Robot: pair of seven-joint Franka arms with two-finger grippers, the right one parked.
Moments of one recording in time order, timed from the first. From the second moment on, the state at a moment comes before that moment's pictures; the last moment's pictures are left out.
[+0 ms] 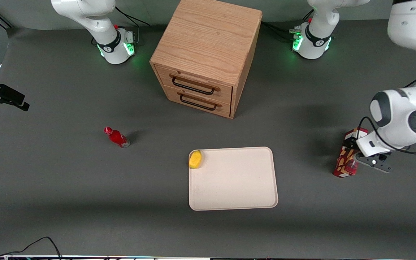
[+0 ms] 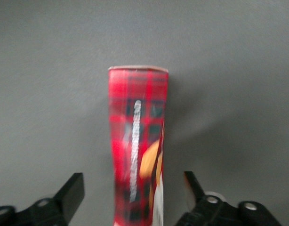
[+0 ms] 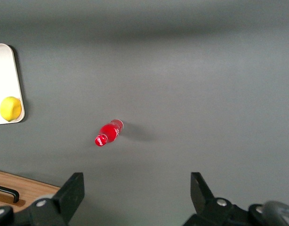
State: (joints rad) arm 0.00 0.43 0.10 -2.02 -0.03 2.49 0.54
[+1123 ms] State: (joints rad) arm -0.01 0.32 -0.18 -1.36 -0.08 1.58 -0.11
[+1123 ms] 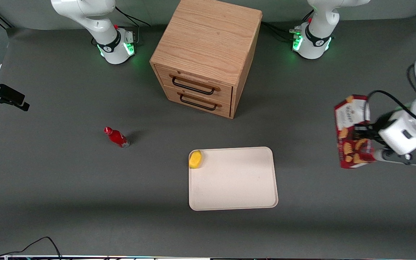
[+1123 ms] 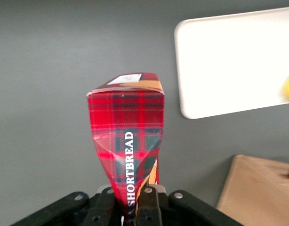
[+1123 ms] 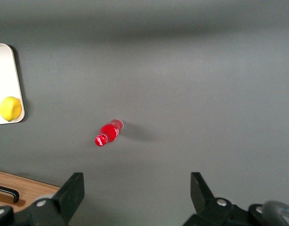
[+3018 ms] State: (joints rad) arm 0.00 0.11 0.03 -1.50 0.02 1.47 0.26
